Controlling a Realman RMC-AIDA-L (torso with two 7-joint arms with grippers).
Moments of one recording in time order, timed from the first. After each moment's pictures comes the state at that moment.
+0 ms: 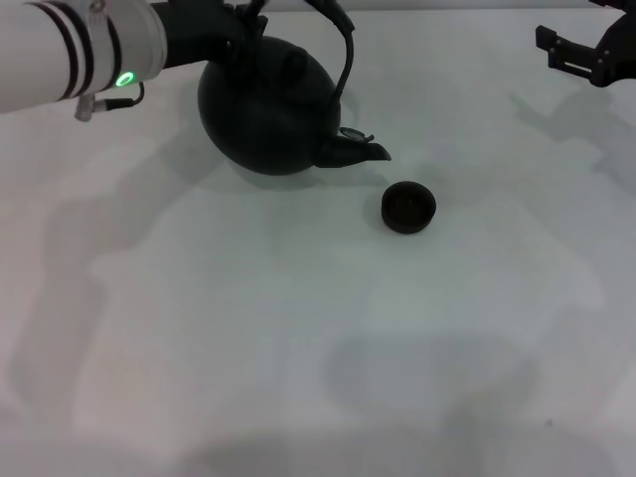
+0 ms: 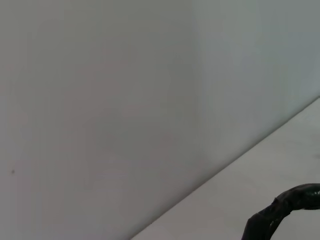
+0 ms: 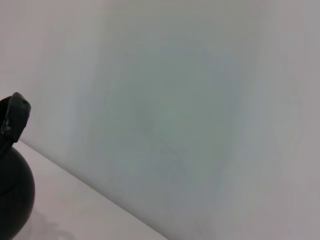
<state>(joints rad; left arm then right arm) -0.46 -2.08 1.59 1.19 -0.95 -0.63 0.90 0.42 2.01 -0.93 -0.62 1.68 1.03 -2.18</state>
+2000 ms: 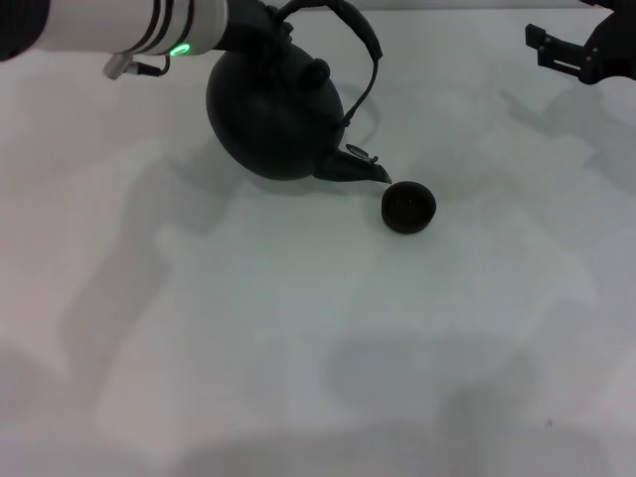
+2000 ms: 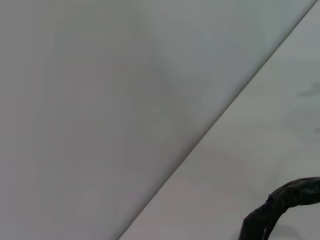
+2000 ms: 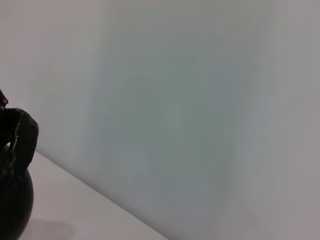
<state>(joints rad) -0.62 -2.08 1.73 1.34 -0.41 -0.88 0.47 0.45 2.01 -0.93 -0.60 1.68 1.01 -2.18</state>
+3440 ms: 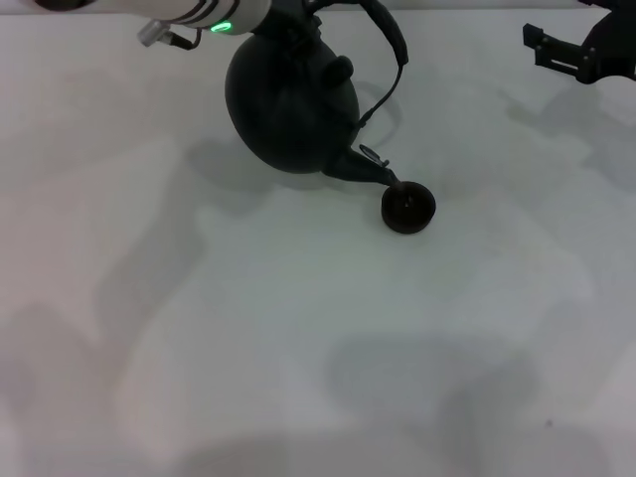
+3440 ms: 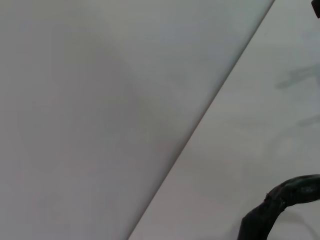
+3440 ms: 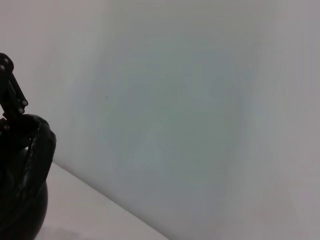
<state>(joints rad) -0.76 -2.08 1.77 1.28 -0.36 -0.95 0.47 0.45 2.01 -0.93 -0.59 1.68 1.01 -2.18</state>
